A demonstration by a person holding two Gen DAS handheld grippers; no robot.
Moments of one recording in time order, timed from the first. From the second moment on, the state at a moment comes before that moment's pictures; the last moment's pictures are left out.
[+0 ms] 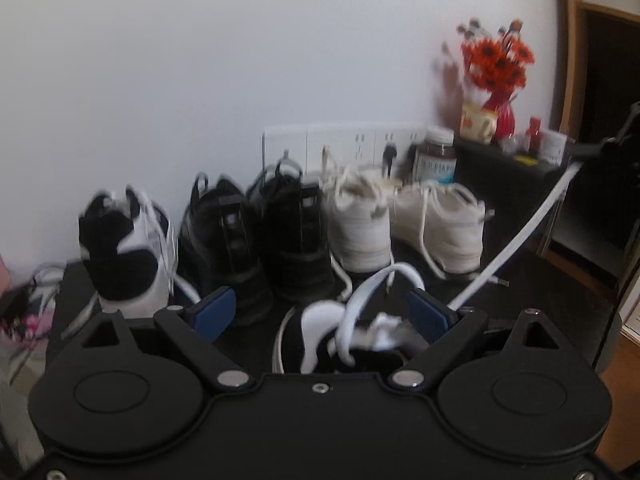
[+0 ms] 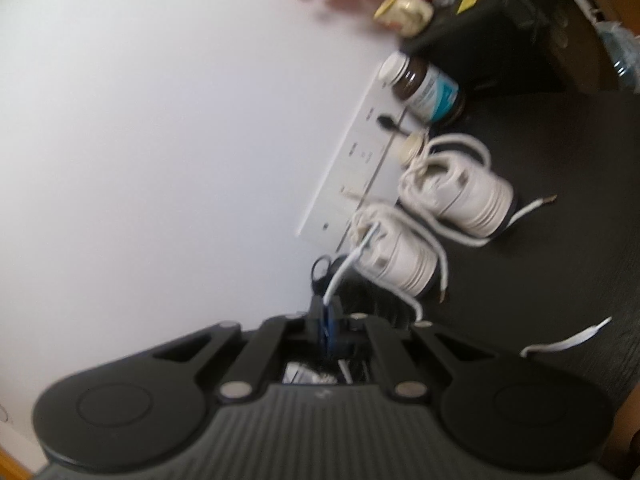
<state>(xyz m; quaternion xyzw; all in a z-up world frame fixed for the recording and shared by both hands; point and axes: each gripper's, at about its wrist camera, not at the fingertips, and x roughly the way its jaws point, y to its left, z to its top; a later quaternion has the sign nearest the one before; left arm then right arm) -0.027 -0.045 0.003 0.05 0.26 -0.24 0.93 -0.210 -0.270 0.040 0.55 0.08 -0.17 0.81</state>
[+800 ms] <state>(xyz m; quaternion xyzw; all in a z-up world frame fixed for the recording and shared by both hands) -0.031 -0.036 -0.005 0.06 0.30 -0.19 0.93 -0.306 -0.271 -0.012 0.60 0.10 -0.34 0.71</state>
